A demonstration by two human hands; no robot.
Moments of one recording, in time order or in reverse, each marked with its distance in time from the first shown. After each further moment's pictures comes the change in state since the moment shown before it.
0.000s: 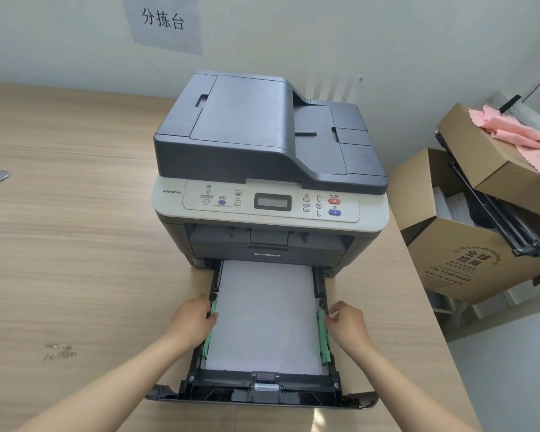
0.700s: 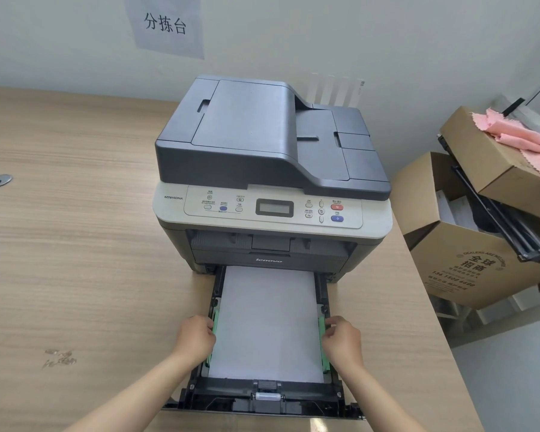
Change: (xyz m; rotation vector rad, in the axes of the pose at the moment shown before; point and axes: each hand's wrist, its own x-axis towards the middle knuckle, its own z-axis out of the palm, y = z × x) left_hand -0.004 -0.003 0.022 -0.217 0.014 -0.111; right_hand -0.014 -0.001 0.022 0.056 0.079 0.049
